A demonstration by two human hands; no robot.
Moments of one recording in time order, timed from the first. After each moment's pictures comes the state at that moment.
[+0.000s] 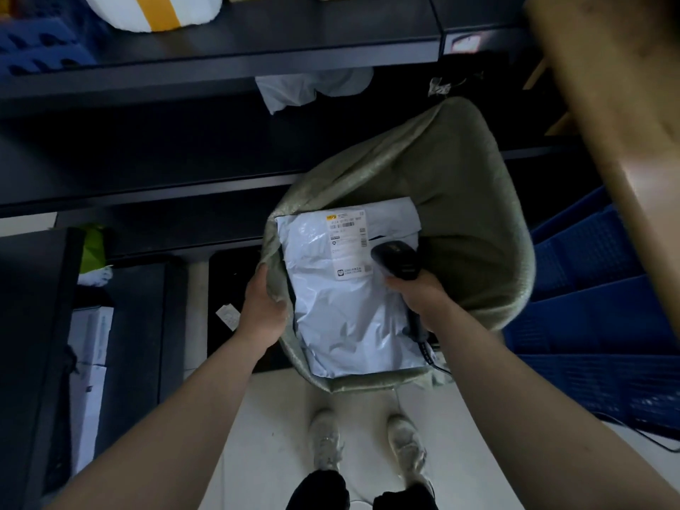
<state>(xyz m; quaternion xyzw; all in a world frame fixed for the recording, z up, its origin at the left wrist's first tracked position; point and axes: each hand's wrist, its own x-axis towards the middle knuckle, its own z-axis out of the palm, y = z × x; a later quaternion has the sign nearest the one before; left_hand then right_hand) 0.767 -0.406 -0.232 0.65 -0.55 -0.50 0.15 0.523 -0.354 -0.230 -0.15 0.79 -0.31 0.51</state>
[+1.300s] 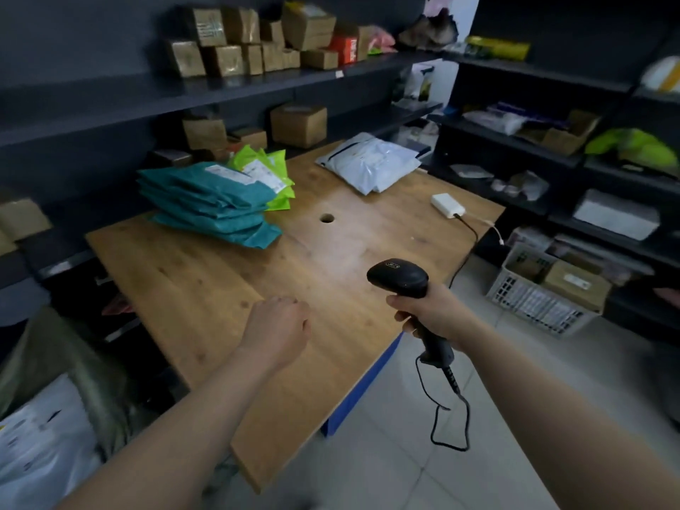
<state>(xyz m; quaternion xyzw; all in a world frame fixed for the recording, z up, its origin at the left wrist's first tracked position) 0.307 -0.014 0.083 0.14 -0.99 -0.02 0.04 0.183 0.199 0.130 -0.13 0.82 -0.47 0.28</state>
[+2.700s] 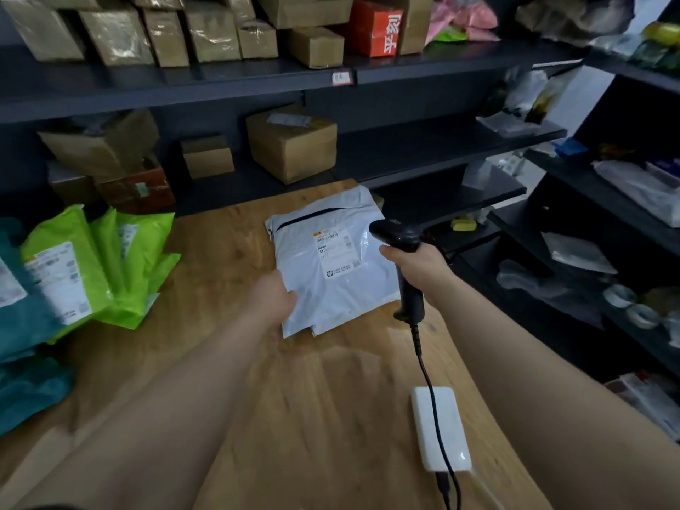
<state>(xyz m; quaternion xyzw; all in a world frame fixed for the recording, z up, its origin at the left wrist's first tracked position) -0.366 -0.156 0.008 0.46 -0.83 -0.30 0.03 -0.551 0.001 0.095 -0.19 0.82 -0.45 0.29</state>
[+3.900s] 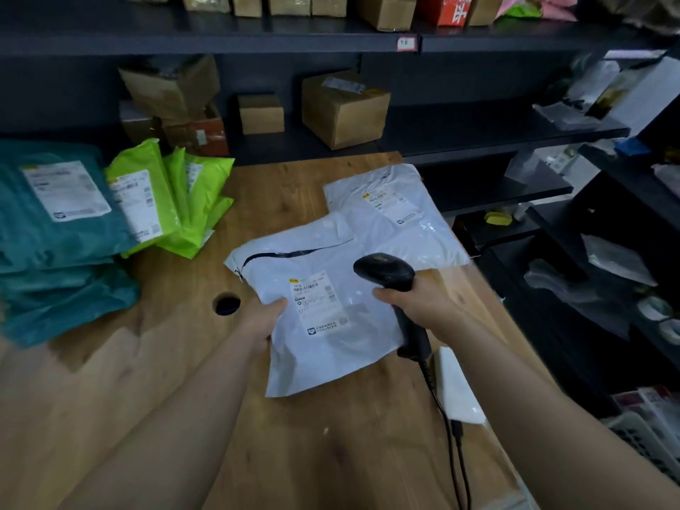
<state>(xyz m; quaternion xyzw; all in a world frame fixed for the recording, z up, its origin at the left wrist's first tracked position) -0.237 -0.092 -0.039 0.57 -0.42 -0.68 0.21 -0.446 0.049 0.074 -0.29 0.80 -0.33 0.41</state>
